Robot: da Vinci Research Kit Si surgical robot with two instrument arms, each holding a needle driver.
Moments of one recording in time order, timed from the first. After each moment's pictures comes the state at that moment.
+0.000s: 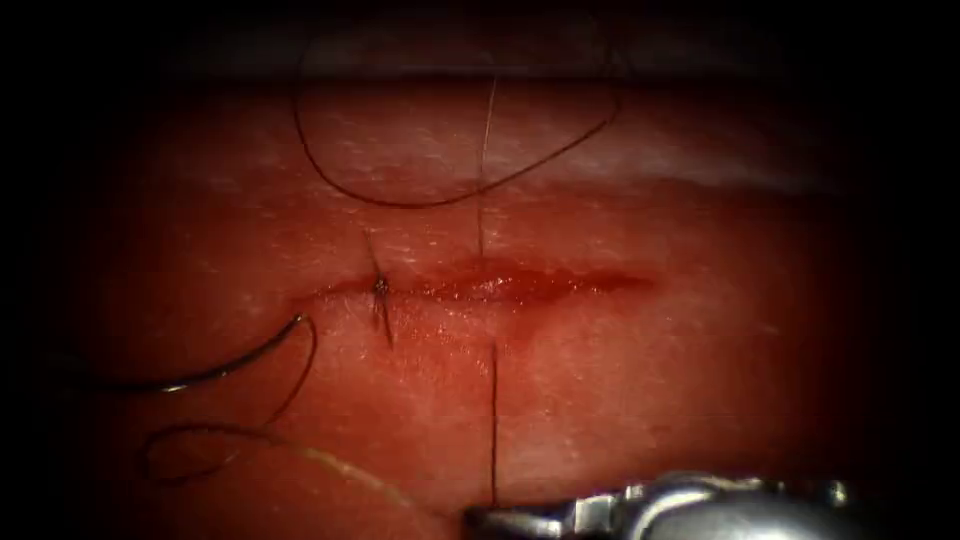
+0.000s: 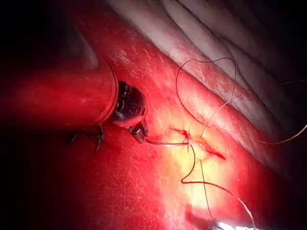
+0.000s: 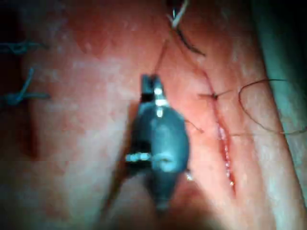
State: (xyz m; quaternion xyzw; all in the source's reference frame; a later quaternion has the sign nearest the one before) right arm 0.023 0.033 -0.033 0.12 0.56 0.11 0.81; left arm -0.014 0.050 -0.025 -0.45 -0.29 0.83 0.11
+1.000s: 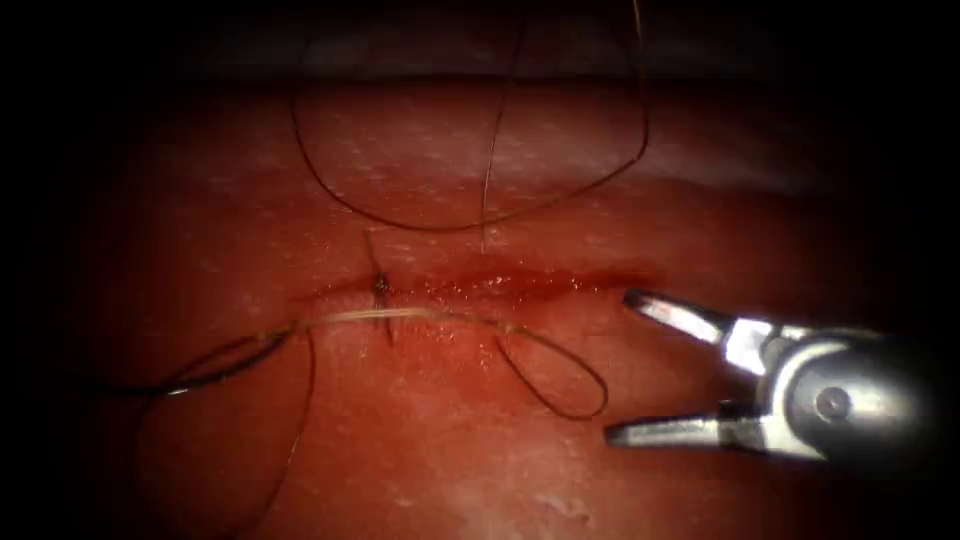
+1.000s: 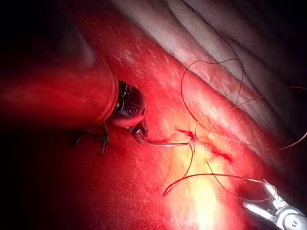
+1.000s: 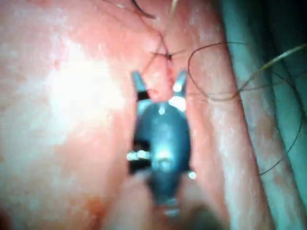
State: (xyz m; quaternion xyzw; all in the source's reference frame) right arm 0.017 0.039 -0.029 -0.05 0.57 0.15 0.81; left arm -0.014 0.049 -0.023 -0.45 -0.30 0.83 0.11
